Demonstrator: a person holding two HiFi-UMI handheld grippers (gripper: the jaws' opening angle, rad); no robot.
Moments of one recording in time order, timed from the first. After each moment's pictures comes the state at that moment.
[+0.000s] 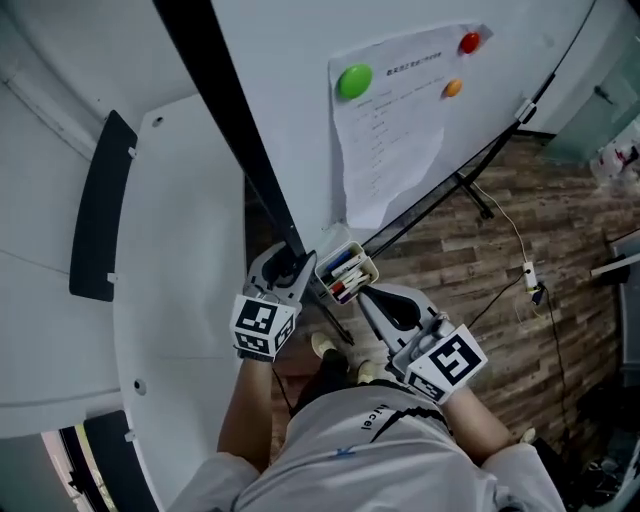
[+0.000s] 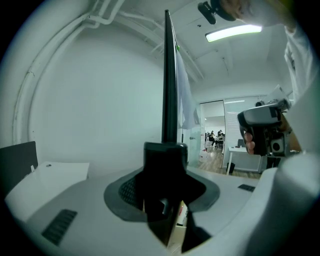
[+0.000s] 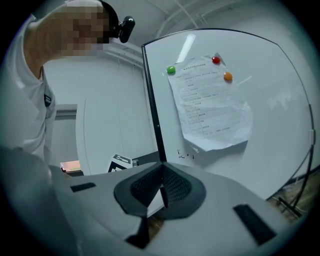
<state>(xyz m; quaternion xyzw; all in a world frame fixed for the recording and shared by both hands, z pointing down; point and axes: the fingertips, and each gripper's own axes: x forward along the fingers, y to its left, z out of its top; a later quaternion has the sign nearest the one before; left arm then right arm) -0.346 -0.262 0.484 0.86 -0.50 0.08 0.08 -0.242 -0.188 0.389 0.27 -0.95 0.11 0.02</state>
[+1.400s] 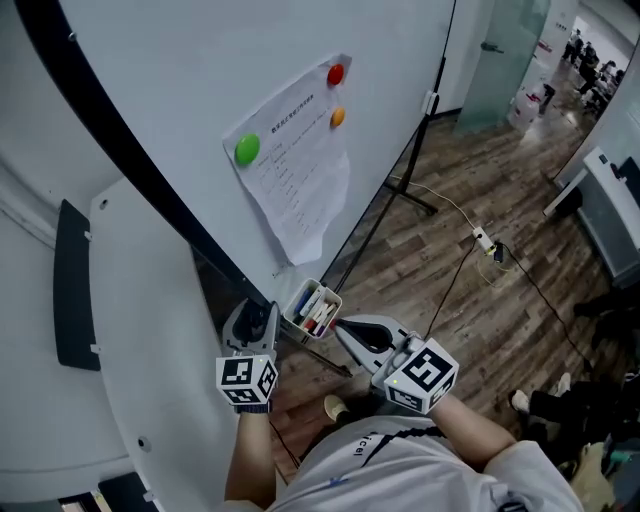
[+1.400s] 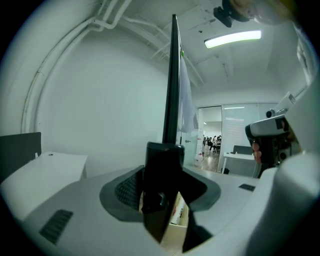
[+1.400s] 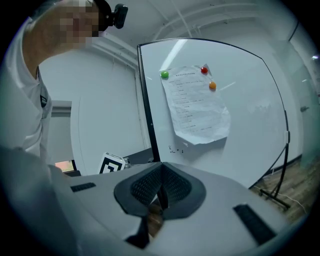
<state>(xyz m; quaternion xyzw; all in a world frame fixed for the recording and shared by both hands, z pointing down) -0.346 -0.246 0.486 0.86 -0.48 0.06 0.13 -0.220 -0.163 0.397 0.38 -0.91 0.15 0.04</state>
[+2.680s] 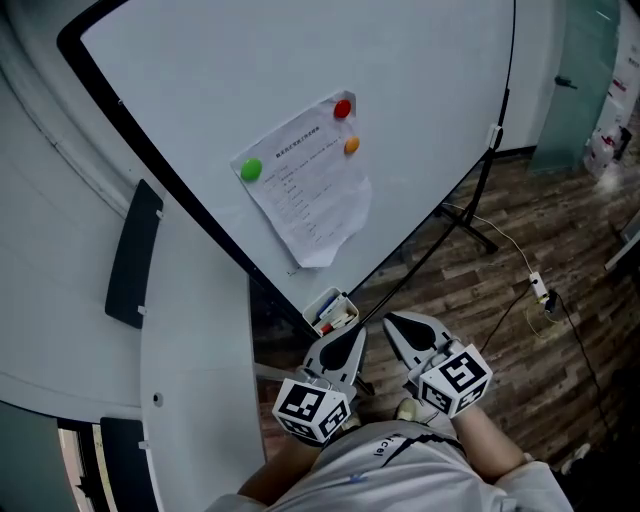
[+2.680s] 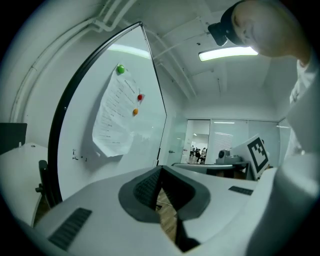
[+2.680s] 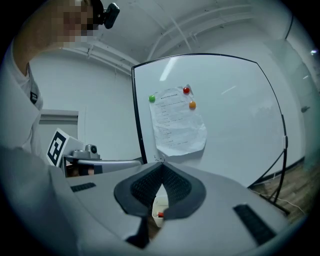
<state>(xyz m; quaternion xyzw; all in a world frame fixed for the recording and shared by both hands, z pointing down) -0.157 -0.148 0.365 0.88 -0.44 0.00 0.16 -0.111 -0.164 0.363 0.36 -0.92 0.14 0.01</state>
